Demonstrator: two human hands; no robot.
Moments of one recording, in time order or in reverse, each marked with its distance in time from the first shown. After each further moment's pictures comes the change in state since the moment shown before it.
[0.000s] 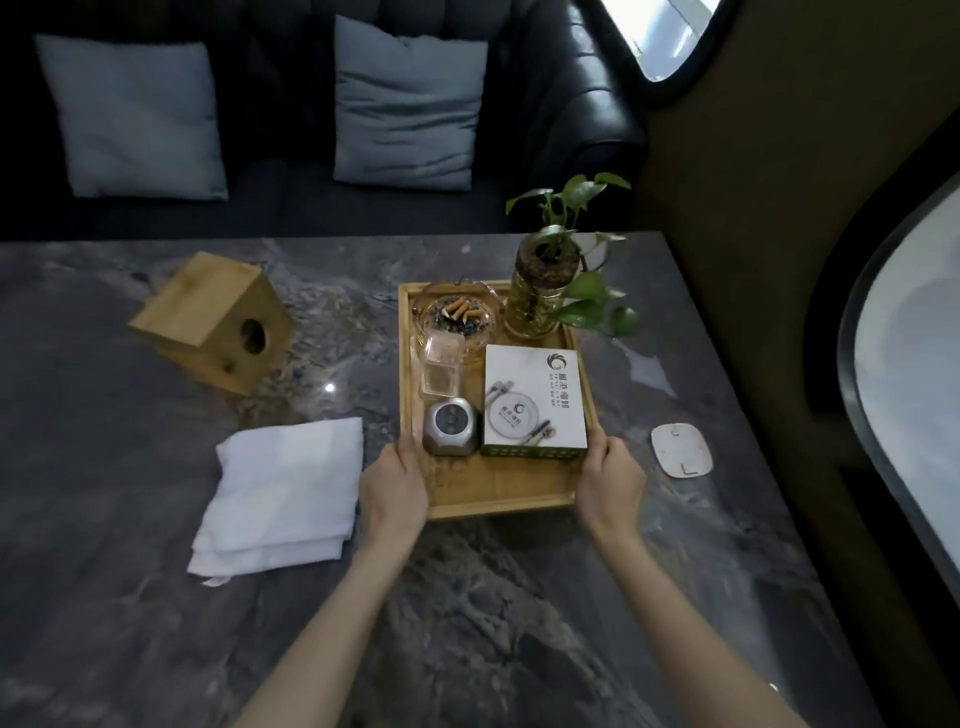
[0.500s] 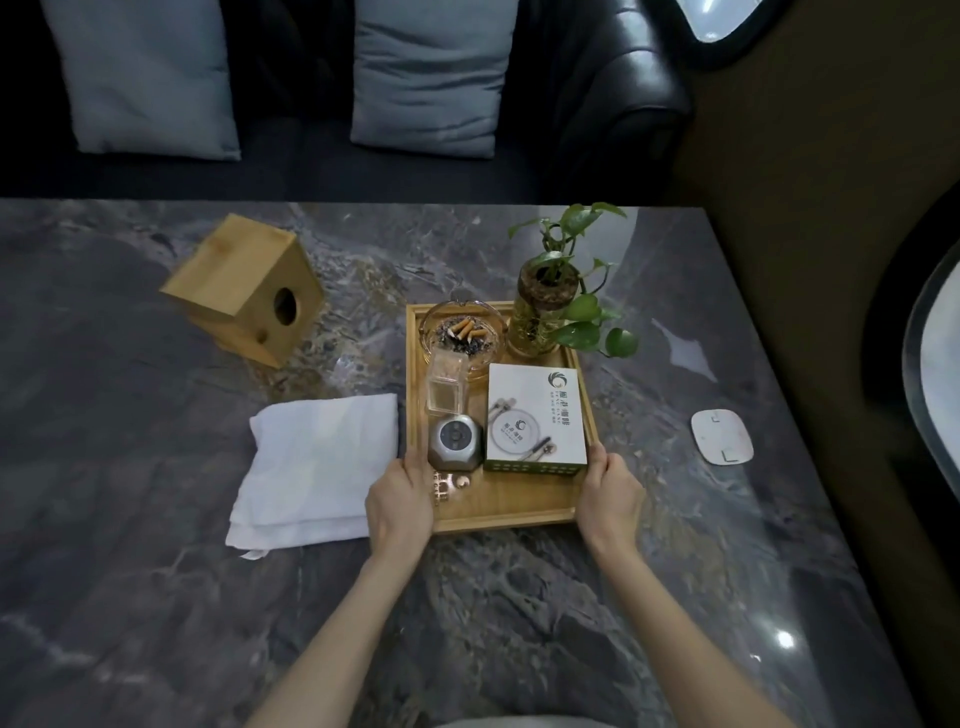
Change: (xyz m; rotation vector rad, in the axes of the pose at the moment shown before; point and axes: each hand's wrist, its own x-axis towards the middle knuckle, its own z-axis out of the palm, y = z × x) left_hand 0.000 -0.052 -0.013 0.022 -0.065 -0.058; right_hand -0.036 0.007 0.038 -0.106 -0.071 0.093
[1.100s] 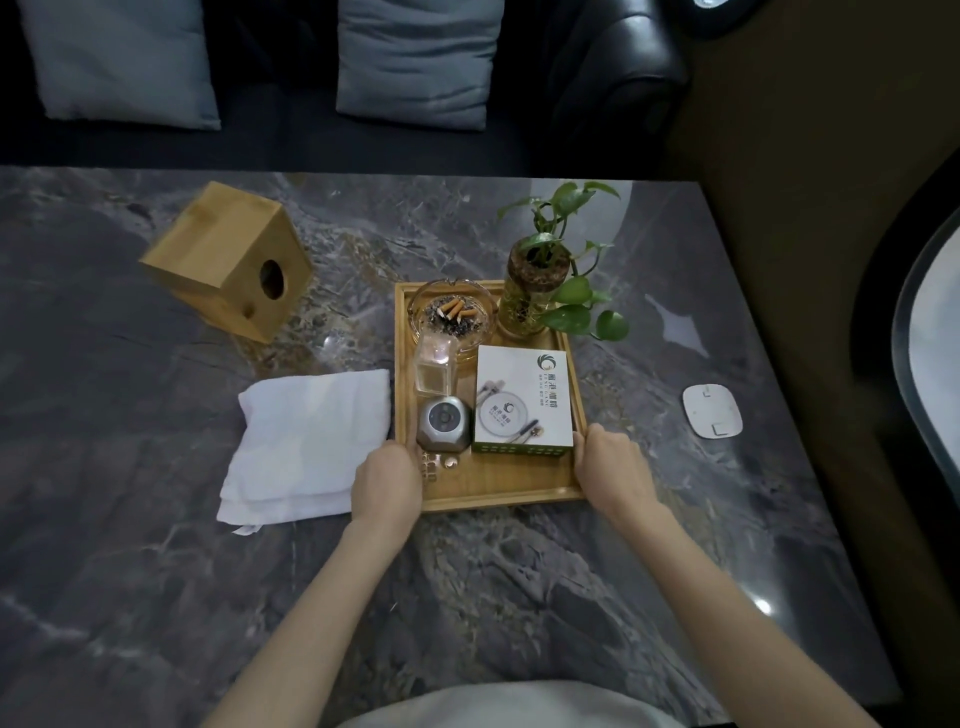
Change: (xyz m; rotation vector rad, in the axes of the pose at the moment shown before) left_hand 0.007 -0.005 -0.006 0.443 -0.140 0.060; right_hand 0.010 -0.005 -0.024 -0.553 -0.258 -0.319
